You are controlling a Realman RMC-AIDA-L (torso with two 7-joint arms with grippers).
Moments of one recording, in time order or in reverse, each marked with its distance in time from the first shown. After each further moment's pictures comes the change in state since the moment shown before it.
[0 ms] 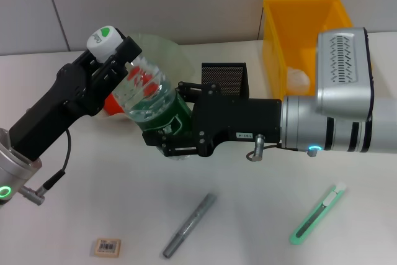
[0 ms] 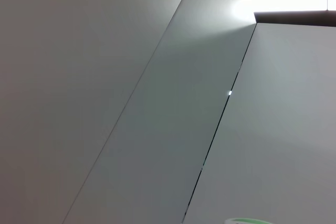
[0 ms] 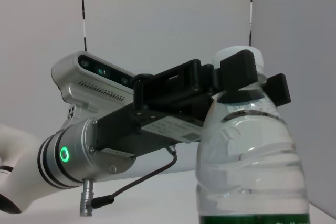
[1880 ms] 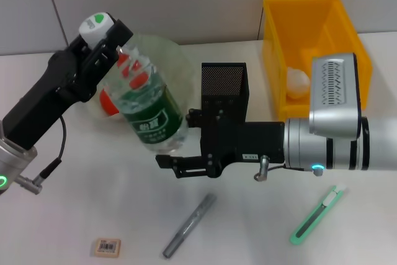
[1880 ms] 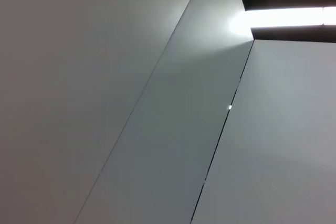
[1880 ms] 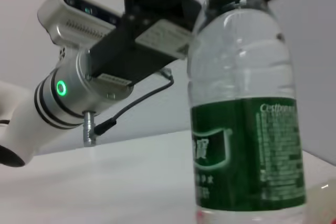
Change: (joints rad) left arm -0.013 0.000 -0.026 0.005 -0.020 0.014 -0.003; right arm 0.012 -0.002 0.000 -0.113 -0.038 0.017 -0.021
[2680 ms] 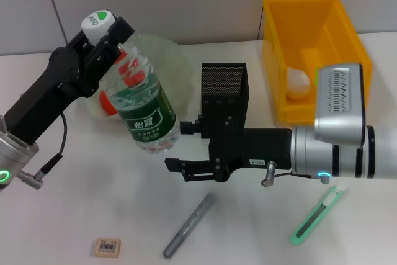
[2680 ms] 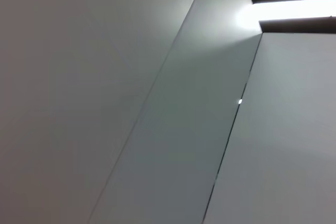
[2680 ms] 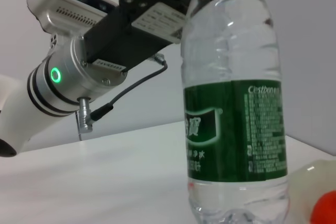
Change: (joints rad) left arm -0.009 0.000 0.001 0.003 -0.008 -0.012 0.008; right arm -0.020 0.000 0.010 -0.029 0.004 0.010 -0.016
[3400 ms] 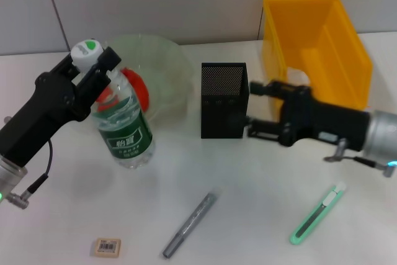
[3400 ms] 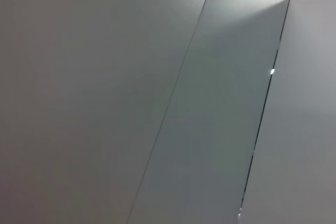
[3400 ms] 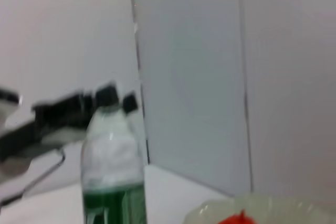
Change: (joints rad) left arm 0.073 0.008 0.010 0.006 0.012 -0.085 0.128; right arm -0.181 -0.004 0.260 0.126 -0.002 -0.113 0.006
